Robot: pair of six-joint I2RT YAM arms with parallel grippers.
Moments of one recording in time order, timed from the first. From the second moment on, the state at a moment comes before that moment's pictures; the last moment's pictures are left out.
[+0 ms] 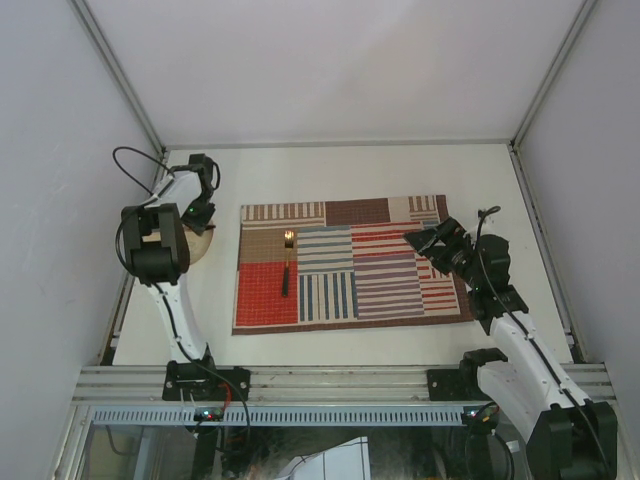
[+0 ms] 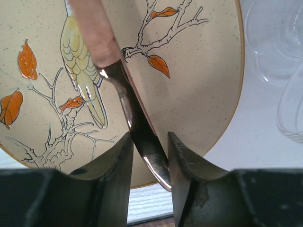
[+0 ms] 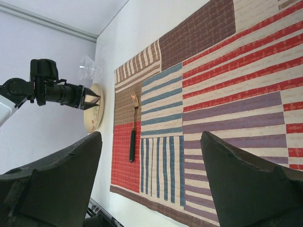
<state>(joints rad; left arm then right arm) 0.05 2.10 1.61 -0.91 -0.51 -1.20 0.12 0.81 0.41 0.08 -0.35 0.90</state>
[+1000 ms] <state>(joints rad) -0.04 1.83 1.38 -0.79 -0.58 -1.17 0.11 0.82 0.38 0.08 -0.34 0.90</state>
